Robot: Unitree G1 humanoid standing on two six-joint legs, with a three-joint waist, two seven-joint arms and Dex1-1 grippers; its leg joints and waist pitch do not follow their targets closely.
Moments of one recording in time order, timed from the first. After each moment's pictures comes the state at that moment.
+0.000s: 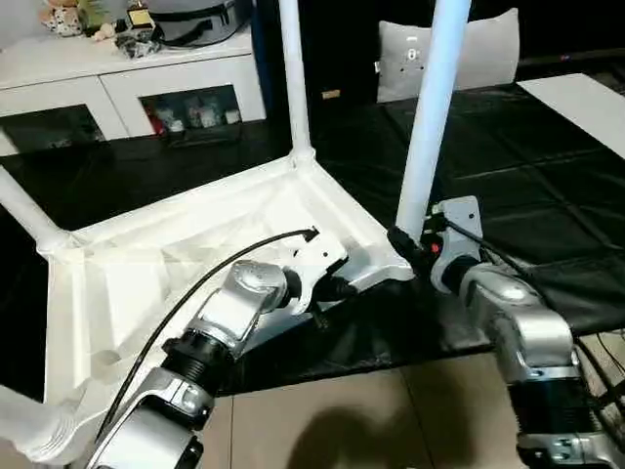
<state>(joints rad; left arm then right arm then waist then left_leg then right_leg) -0.61 0.13 -0.32 0.52 0.04 0.39 -0.82 -0.38 -0.20 -0.03 0.13 0.18 0.55 0.33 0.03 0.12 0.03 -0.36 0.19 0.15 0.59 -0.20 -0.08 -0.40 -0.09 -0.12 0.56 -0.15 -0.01</state>
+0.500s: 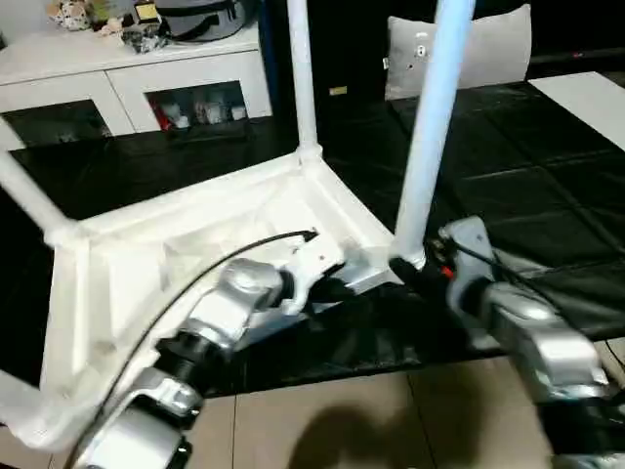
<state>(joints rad) -0.60 0.21 -0.35 0.52 0.04 0.29 -0.90 -0.28 -0.36 -0.02 0.12 0.22 0.53 0.55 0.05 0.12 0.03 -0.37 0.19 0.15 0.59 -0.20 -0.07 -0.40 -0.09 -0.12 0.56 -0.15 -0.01</state>
